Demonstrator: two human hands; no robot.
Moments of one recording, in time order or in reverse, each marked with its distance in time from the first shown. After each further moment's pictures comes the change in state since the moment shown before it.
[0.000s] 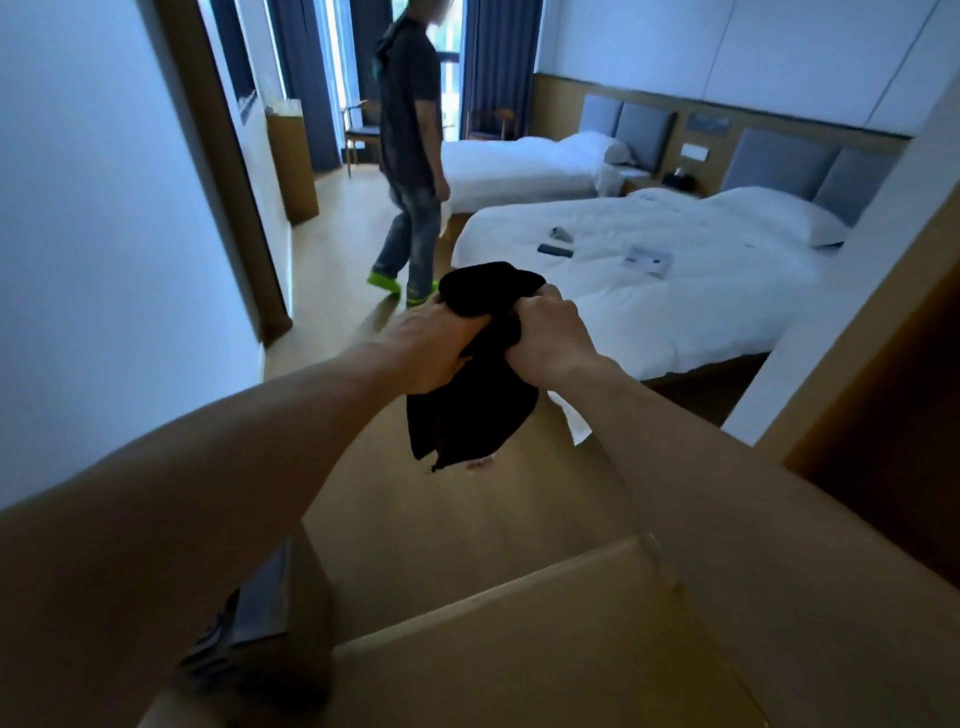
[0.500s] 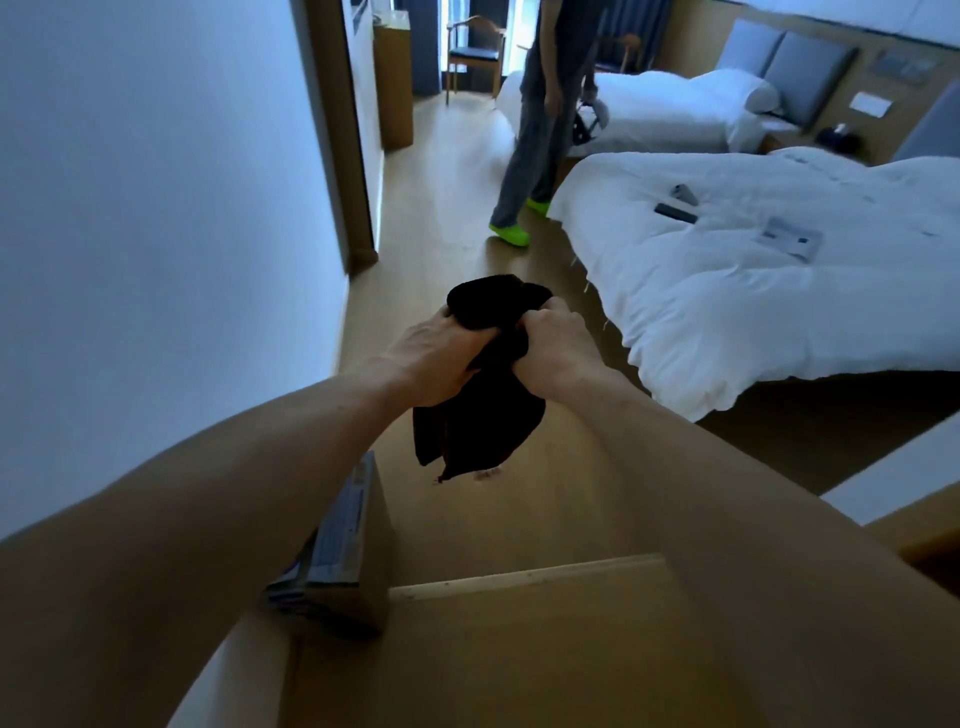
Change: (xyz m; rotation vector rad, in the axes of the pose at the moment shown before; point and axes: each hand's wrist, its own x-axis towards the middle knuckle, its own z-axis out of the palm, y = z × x) left_hand -0.075 -0.140 0.057 -0.053 -0.166 -0.252; right_hand 0.071 -0.087 0.132 -0.031 -0.216 -0.131
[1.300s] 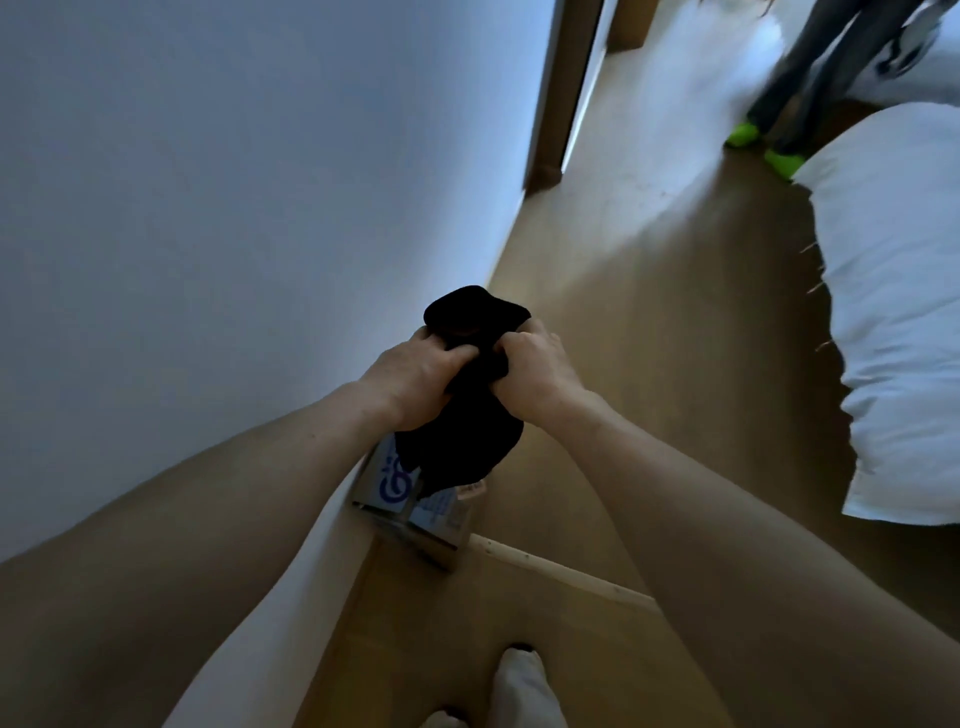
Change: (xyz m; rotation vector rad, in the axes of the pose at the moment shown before) left_hand -0.132 -0.186 0.090 -0.024 -0.158 -0.605; right_hand 0.099 -0.156 0.212 0.071 -0.389 -0.372
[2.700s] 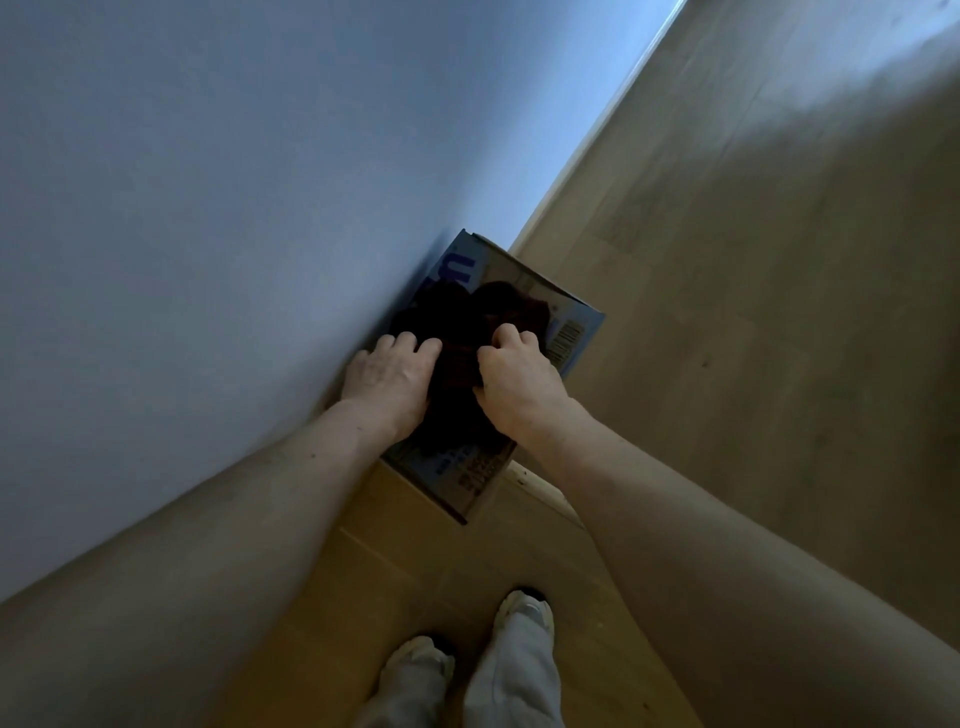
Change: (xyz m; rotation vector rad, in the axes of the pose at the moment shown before) left_hand 0.041 -0.082 0.297 0.023 -0.270 -0.554; right_hand 0.109 0.089 0.282 -0.150 -0.342 -0.270
